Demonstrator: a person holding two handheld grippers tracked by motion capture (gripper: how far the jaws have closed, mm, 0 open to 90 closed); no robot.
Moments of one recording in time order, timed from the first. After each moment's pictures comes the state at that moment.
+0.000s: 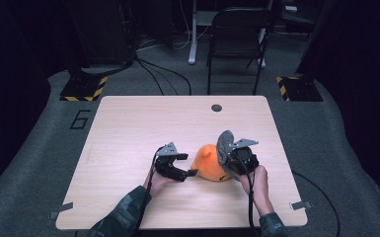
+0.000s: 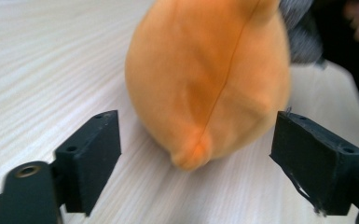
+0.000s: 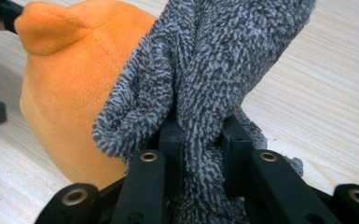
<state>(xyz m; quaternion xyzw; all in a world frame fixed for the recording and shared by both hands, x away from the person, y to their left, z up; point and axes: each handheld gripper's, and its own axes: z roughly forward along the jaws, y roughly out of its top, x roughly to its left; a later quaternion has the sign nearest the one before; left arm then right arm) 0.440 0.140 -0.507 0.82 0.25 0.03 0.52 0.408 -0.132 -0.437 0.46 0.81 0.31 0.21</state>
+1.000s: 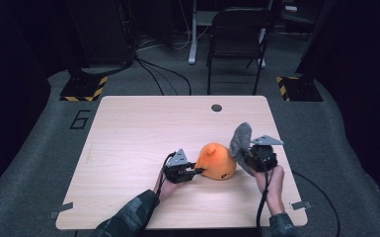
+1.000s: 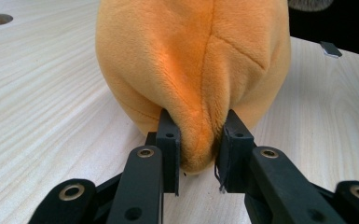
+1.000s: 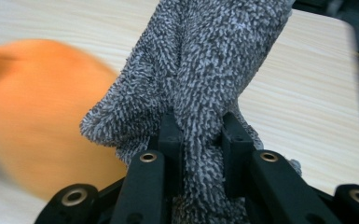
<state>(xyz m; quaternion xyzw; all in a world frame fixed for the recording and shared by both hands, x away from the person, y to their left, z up) 0.426 0.114 -0.521 0.81 0.21 0.08 0.54 0.402 -0.186 -0.419 0.50 0.75 0.35 0.26</state>
